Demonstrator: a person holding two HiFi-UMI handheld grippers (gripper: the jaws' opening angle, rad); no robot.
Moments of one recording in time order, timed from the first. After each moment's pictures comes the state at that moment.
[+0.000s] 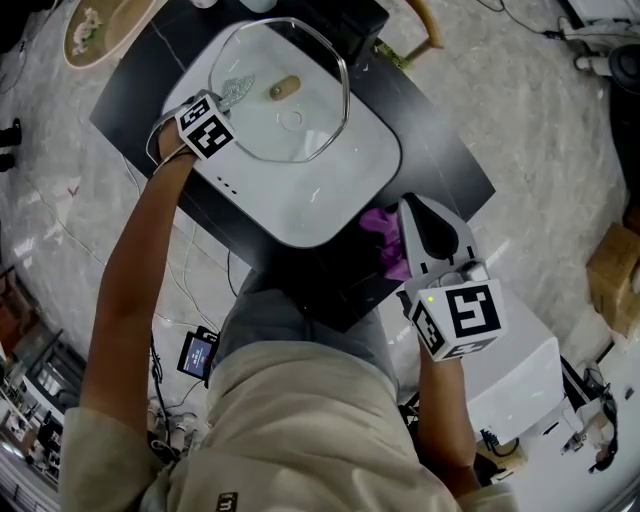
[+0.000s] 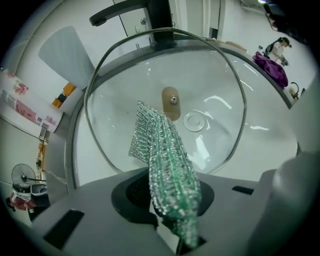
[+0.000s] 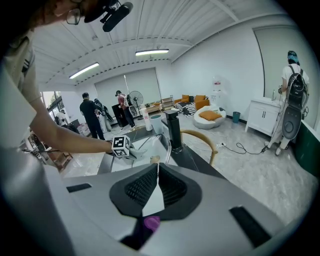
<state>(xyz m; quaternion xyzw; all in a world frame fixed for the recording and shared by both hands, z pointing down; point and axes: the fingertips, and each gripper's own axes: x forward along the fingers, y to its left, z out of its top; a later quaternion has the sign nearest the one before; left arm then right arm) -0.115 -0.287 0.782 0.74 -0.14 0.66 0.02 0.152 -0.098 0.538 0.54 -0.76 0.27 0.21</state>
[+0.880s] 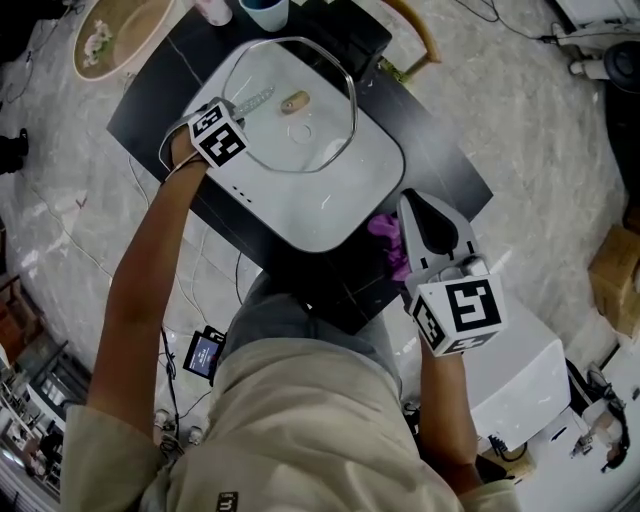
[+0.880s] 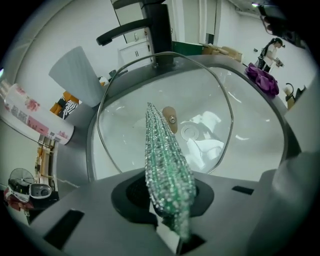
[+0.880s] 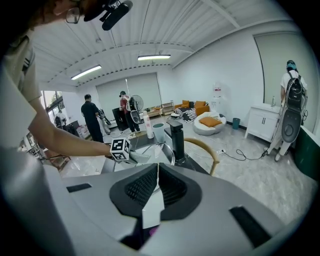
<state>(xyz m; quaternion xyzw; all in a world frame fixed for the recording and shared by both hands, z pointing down) -0.103 -0.289 0.741 0.76 -0.13 0.64 0.01 0.134 -0.113 0.504 0.56 -0.77 0.25 0.20</state>
